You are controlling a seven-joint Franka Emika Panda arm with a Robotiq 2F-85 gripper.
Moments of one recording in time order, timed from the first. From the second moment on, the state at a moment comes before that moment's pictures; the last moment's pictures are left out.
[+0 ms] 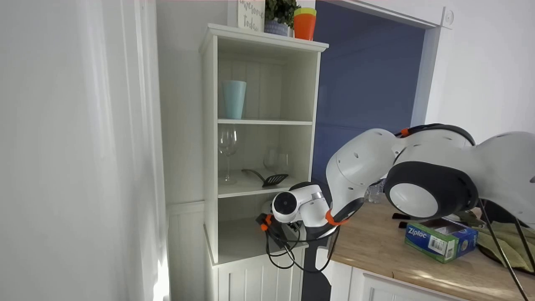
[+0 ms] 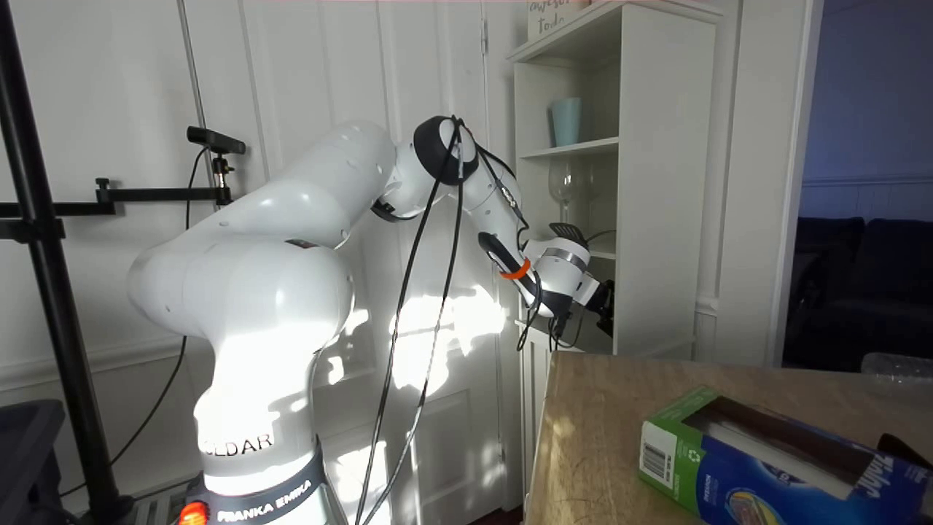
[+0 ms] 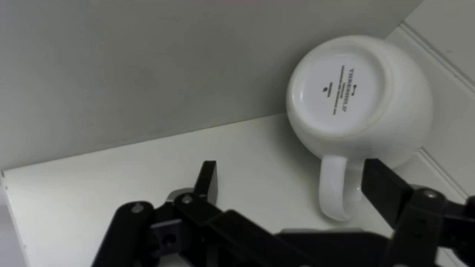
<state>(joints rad) 0.58 0.97 -0.53 -1.43 -1.16 2.78 2.71</state>
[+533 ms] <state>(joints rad) 0.57 0.98 -0.53 -1.41 -1.16 2.78 2.71</state>
